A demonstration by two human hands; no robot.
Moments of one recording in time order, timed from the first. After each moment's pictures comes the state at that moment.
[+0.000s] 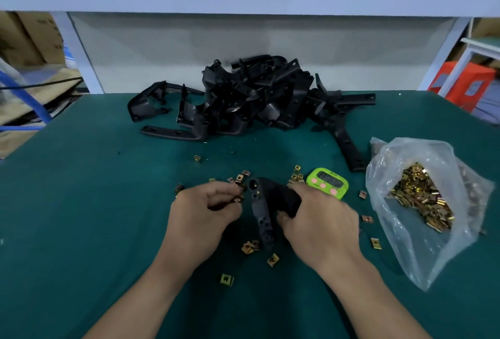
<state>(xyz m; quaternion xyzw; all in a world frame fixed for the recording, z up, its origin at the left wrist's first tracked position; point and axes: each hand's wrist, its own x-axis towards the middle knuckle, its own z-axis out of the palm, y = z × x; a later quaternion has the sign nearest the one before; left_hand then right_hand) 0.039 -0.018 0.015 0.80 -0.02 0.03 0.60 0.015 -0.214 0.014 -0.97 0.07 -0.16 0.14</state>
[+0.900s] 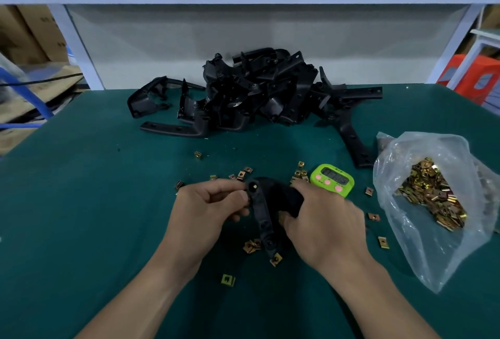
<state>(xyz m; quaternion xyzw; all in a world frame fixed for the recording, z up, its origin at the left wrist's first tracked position) 0.036 -0.022 0.020 0.70 -0.03 -0.02 0.71 0.012 -0.211 0.018 -0.97 0.06 -0.14 0.16</state>
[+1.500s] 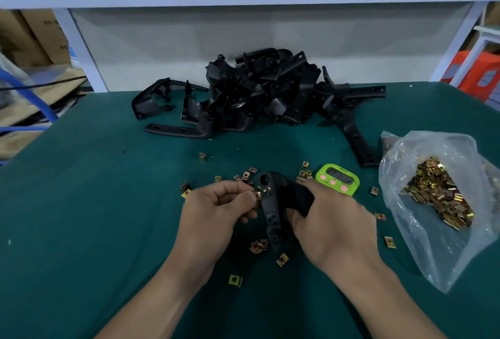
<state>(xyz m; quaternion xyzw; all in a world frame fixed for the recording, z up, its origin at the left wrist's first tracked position) 0.031 -0.029 0.023 0.69 -0.01 -0.01 0.72 0.008 -0.209 0.022 -0.97 0.10 -0.12 0.16</state>
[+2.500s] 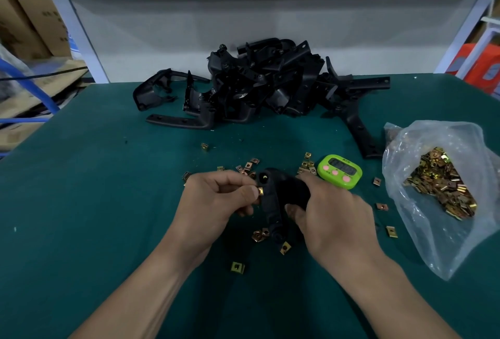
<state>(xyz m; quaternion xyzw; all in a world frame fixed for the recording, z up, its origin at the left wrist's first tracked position) 0.035 -0.017 0.025 0.69 -0.07 -0.04 0.72 0.000 -0.205 0.027 -0.98 0.06 -0.10 0.17</state>
